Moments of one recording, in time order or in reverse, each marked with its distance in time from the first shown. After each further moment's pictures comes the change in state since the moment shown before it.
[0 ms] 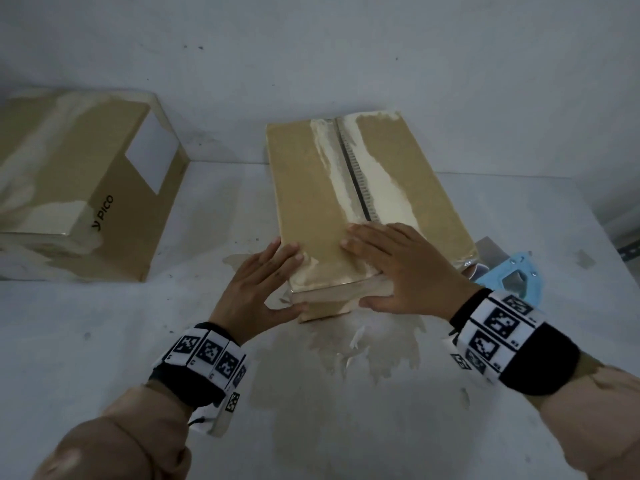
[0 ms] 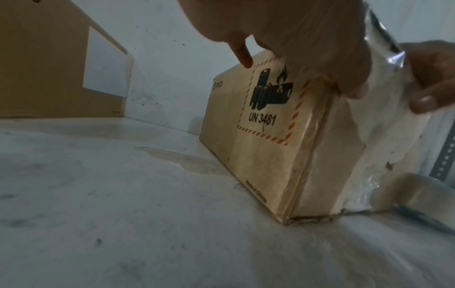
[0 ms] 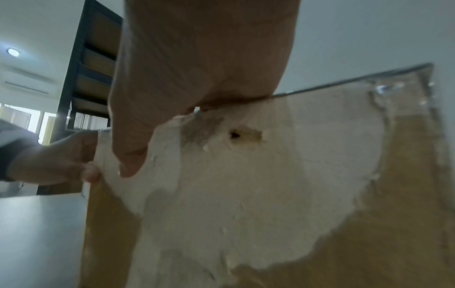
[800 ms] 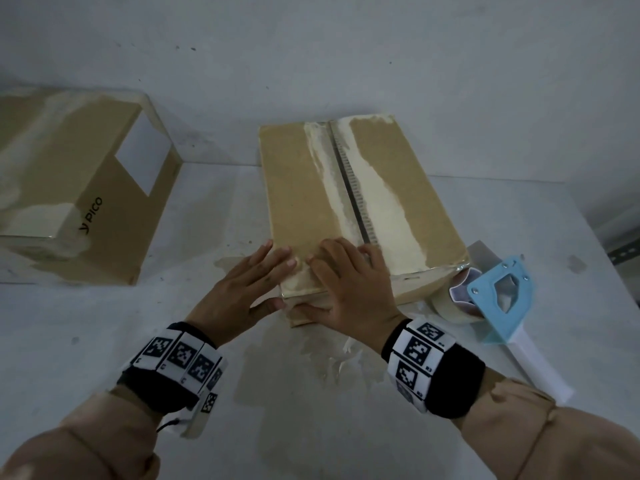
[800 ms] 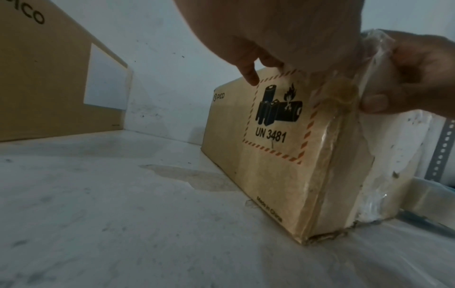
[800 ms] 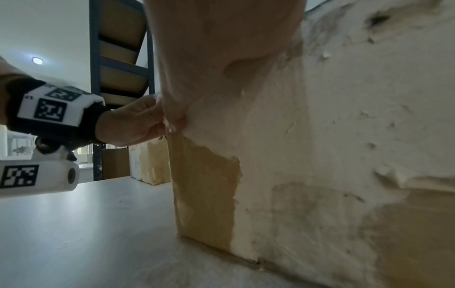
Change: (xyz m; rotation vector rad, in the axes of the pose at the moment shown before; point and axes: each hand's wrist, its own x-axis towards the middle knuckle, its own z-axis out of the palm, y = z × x) left_hand 0.003 -0.009 -0.014 0.015 -0.186 0.003; right_hand 0.025 -0.054 0.038 -0.026 0.504 0.132
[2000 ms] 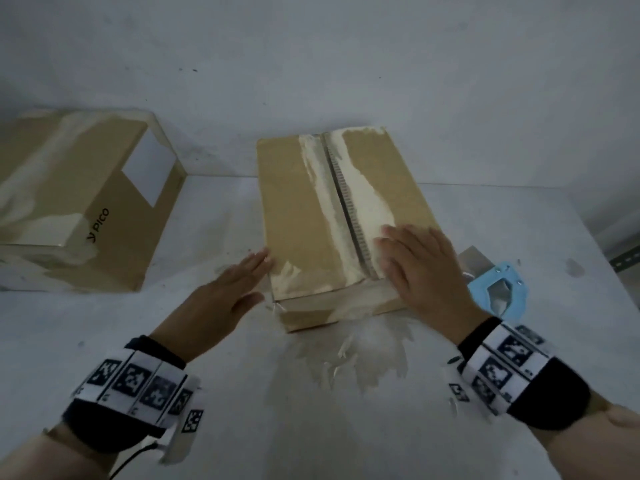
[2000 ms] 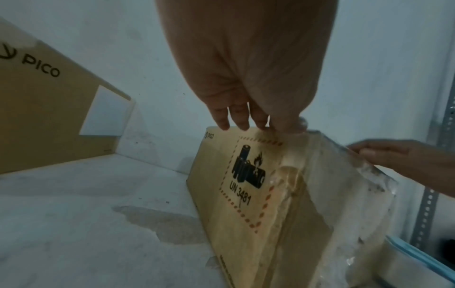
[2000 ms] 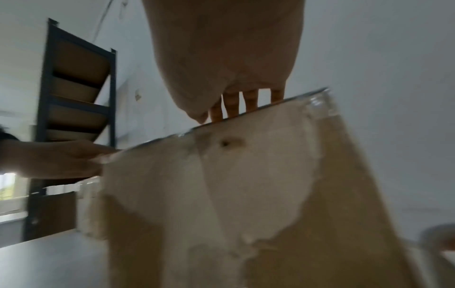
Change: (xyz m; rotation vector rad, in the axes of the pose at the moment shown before) left_hand 0.001 0.030 -0.046 -0.086 -0.207 -0.333; right_hand -0.023 0.075 -0.052 -0.009 -0.082 0.131
